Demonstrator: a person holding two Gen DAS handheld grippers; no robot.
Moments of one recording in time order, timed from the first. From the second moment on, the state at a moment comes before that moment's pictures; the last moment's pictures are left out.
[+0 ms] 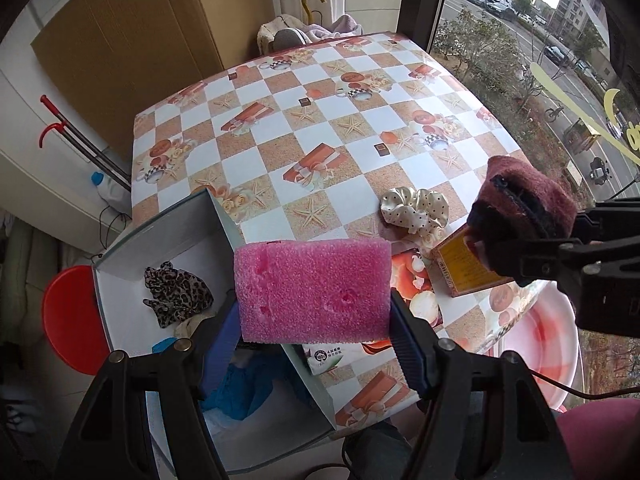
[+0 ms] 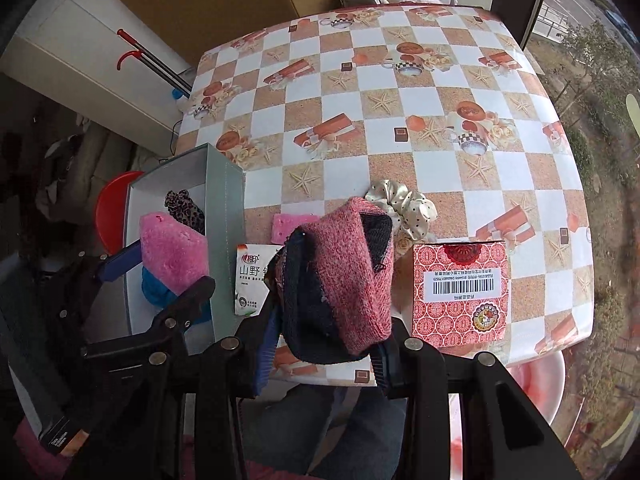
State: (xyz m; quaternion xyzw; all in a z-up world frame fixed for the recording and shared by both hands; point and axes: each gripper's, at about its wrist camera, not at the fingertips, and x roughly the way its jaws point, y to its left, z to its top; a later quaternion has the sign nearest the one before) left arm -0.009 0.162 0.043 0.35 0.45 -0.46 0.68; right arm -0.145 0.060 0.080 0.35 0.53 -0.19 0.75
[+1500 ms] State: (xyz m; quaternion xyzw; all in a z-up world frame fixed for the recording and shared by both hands) left arm 0.032 0.233 0.047 0.30 0.47 -0.42 0.72; right arm -0.092 0.119 0.084 0.30 0.56 -0.14 0.76
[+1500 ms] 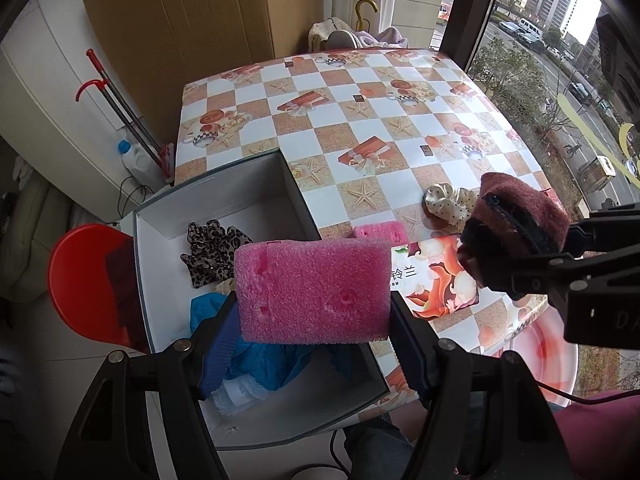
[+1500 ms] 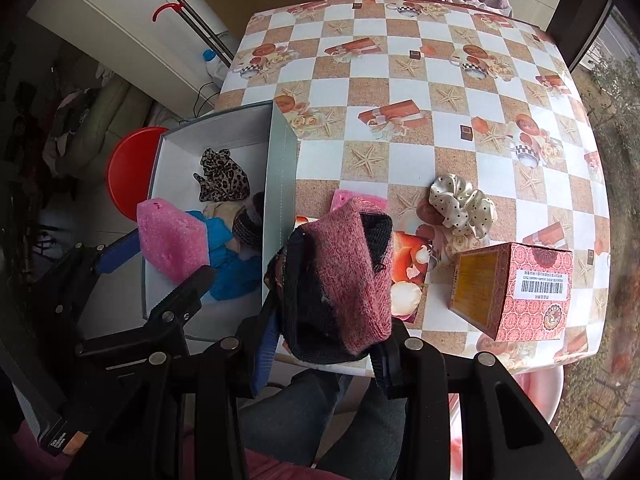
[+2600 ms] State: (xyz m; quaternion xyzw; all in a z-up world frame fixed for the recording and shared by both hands) left arm 0.078 0.313 0.013 0.23 0.55 -0.31 0.74; right arm -0.025 0.185 0.075 0.21 0.61 -0.03 0.76
